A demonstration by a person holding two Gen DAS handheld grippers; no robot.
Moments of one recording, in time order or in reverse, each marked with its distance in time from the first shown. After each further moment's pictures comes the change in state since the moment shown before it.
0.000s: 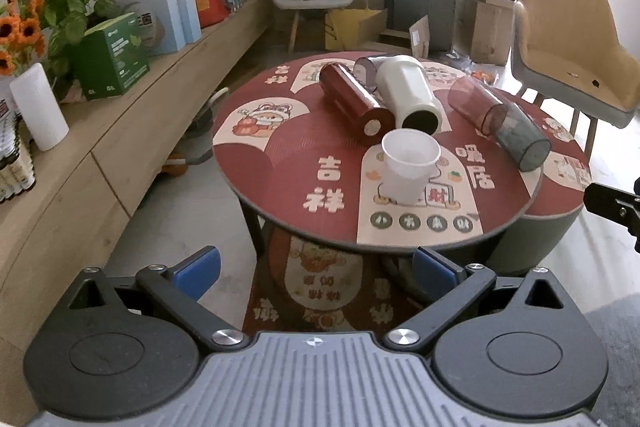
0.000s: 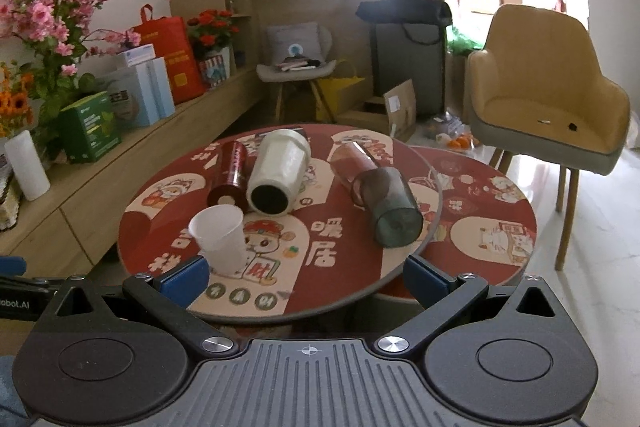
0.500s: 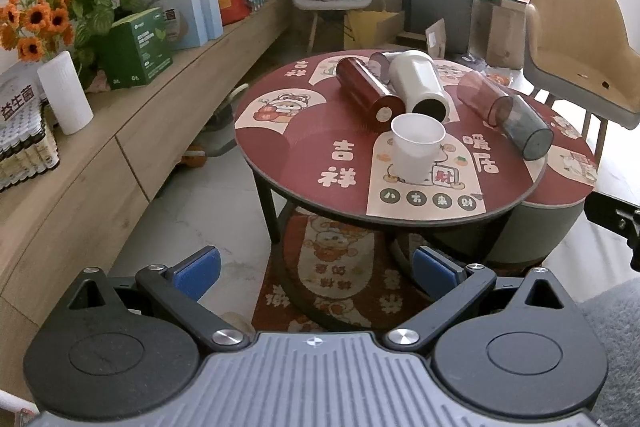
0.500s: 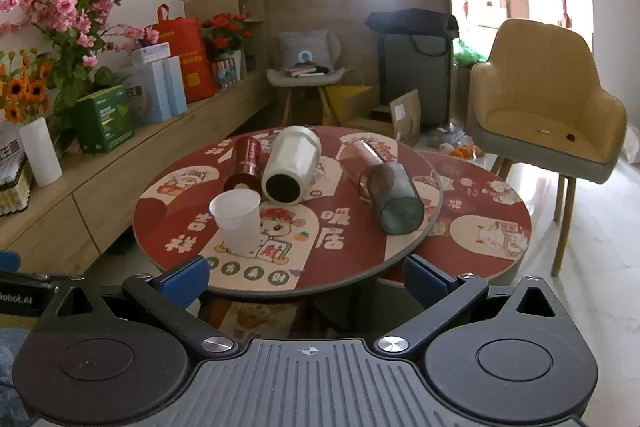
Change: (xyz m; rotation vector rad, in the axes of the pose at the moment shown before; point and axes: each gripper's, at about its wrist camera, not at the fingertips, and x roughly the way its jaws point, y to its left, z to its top) left arm -0.026 -0.003 -0.029 -0.027 -0.009 0.056; right arm -0.028 0.010 -0.022 -0.043 -0.016 0.008
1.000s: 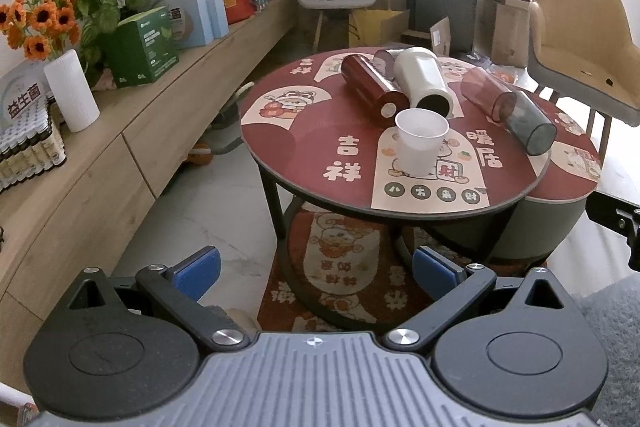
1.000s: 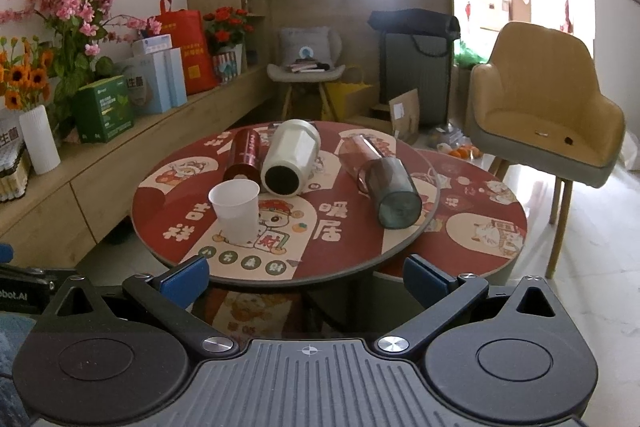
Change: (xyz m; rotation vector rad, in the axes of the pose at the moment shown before) left arm -0.006 0.003 -0.004 -0.002 0.002 0.015; right arm -0.002 0.001 -0.003 -0.015 0.008 -0.012
